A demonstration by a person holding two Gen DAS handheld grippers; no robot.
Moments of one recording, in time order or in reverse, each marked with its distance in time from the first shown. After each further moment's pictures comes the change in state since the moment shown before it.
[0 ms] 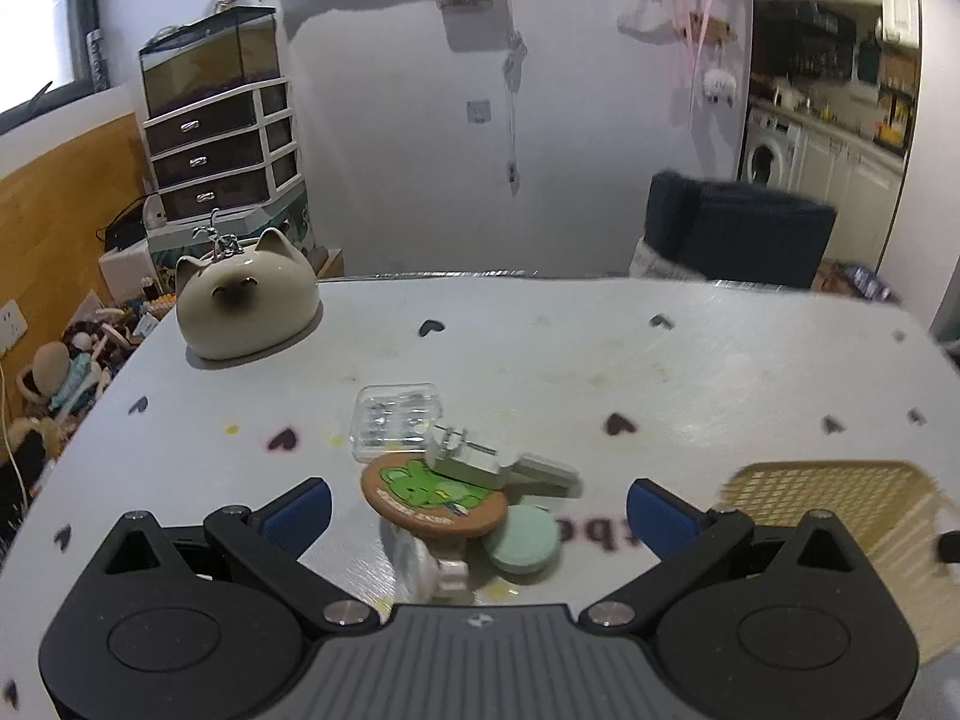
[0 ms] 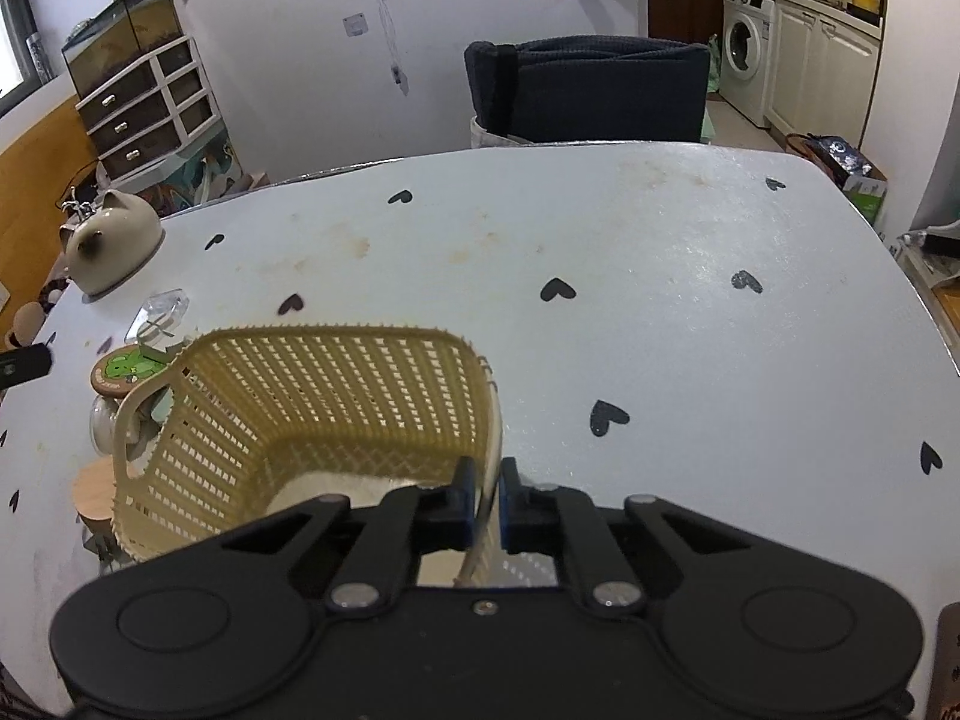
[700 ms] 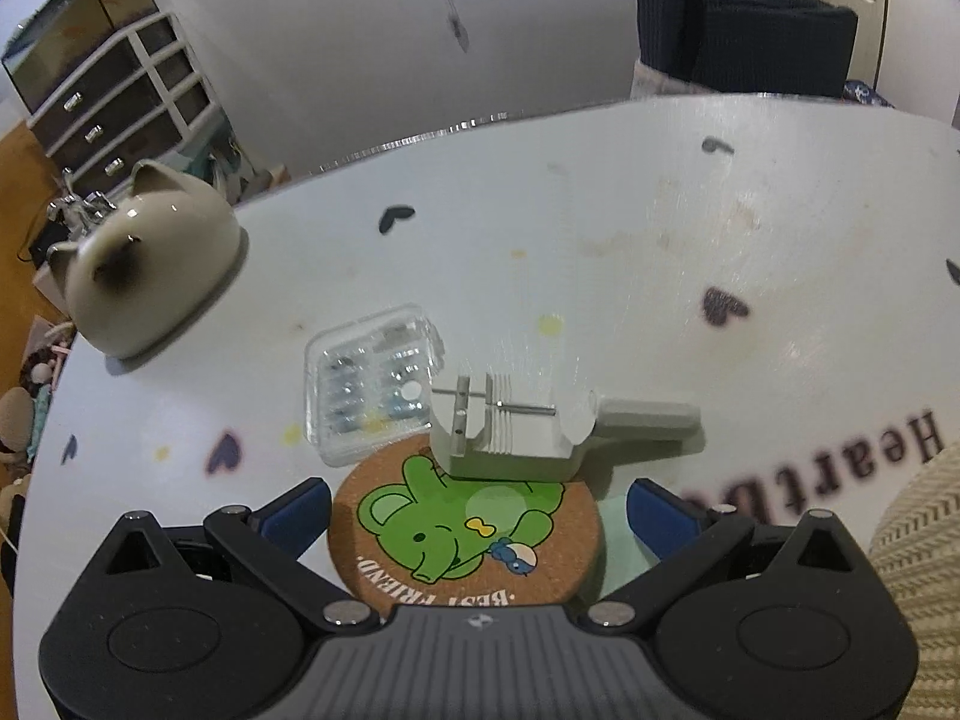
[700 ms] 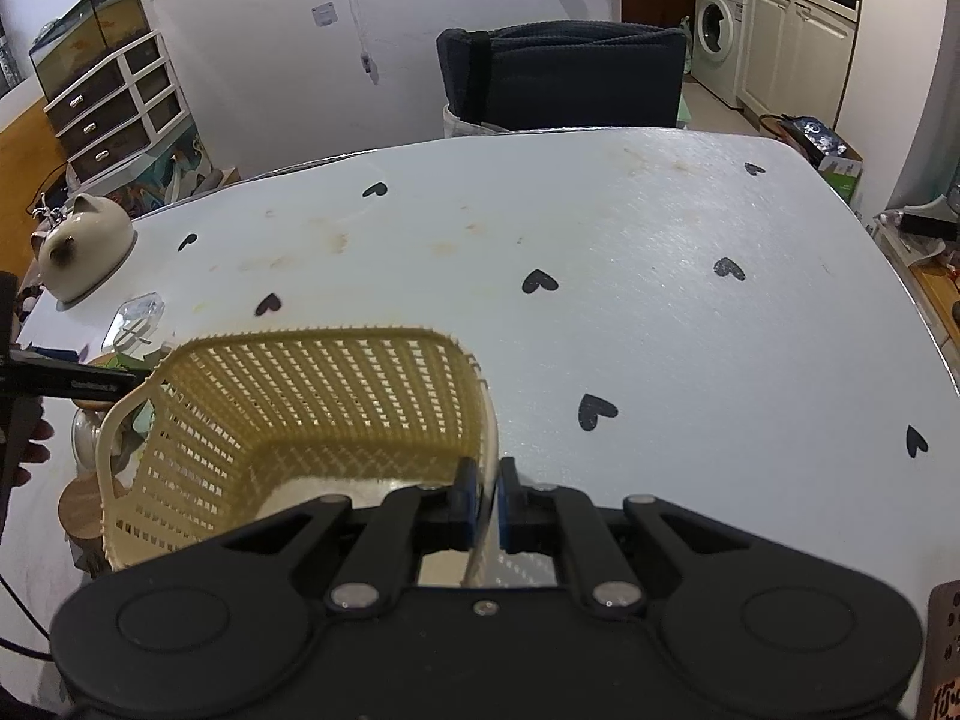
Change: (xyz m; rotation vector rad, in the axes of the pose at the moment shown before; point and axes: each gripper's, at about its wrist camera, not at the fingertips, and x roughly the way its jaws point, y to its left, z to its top) left arm 0.150 0.008 0.009 0.227 0.266 0.006; right arm 0.005 0.003 0.008 0.035 0.030 -0.052
